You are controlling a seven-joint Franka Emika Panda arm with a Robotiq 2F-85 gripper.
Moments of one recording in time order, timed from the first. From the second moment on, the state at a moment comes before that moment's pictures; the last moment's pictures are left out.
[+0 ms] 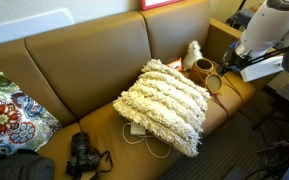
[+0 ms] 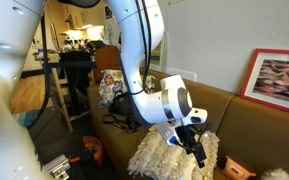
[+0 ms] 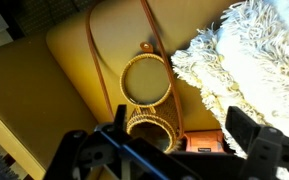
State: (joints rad) arm -0.03 0.53 -0.29 -2.27 -0.97 2.92 0.99
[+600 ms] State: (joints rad) arm -0.01 0.75 -0.25 -1.94 -0.67 2.76 0.94
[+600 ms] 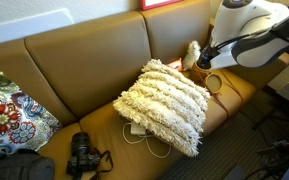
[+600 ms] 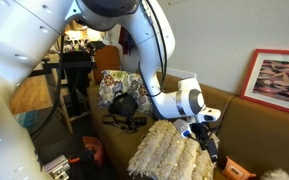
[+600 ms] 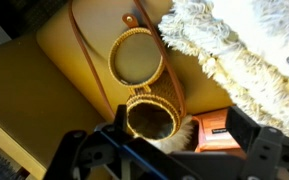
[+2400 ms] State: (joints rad) arm -0.45 1.41 -0.13 -0.88 0.06 2.35 0.23
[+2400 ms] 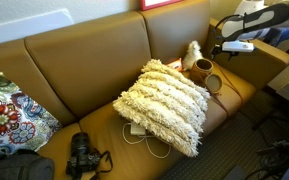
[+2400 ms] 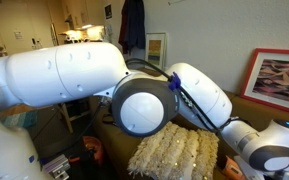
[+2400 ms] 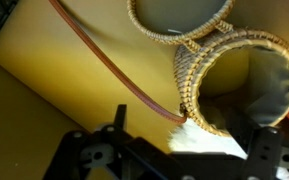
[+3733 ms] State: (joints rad) arm -0.40 1.48 -0.18 -0.85 0.06 2.25 0.27
